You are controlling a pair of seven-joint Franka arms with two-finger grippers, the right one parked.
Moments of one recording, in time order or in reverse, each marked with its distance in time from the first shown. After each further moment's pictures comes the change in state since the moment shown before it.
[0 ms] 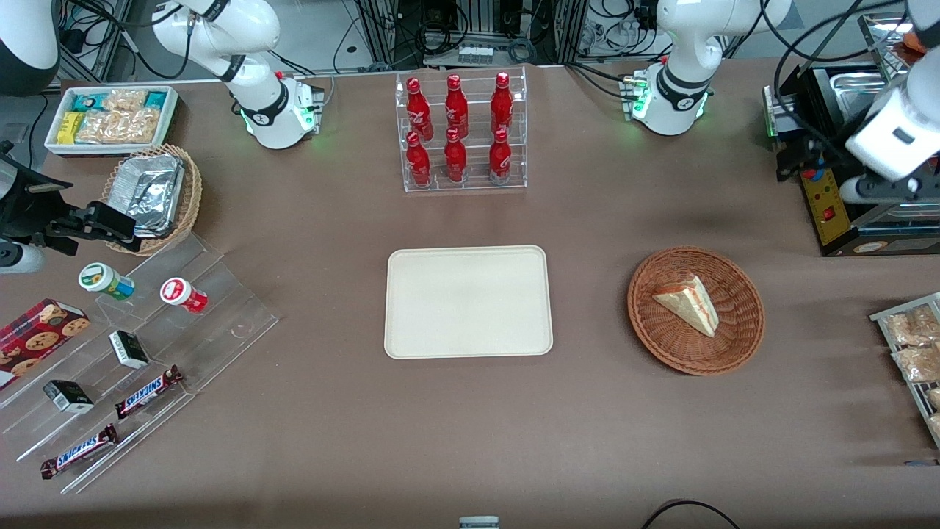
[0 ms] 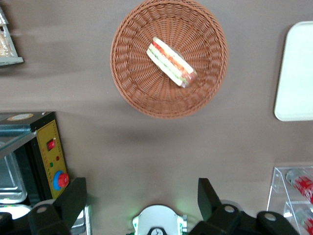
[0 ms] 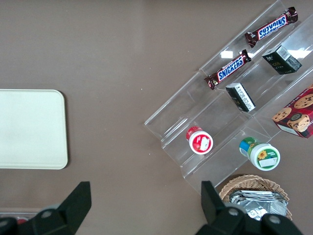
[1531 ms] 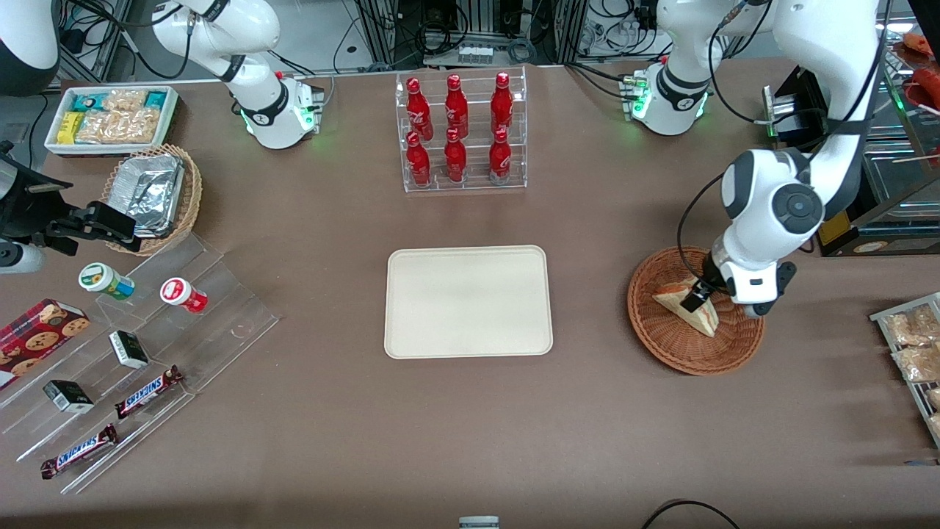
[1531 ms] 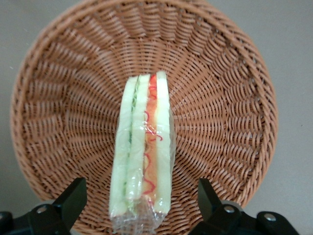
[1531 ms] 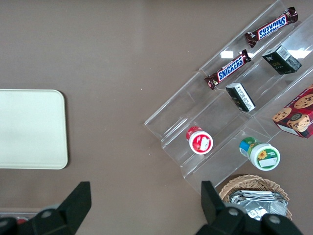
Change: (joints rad) arm -0.019 0.295 -0.084 -0.482 0.000 0.959 -0.971
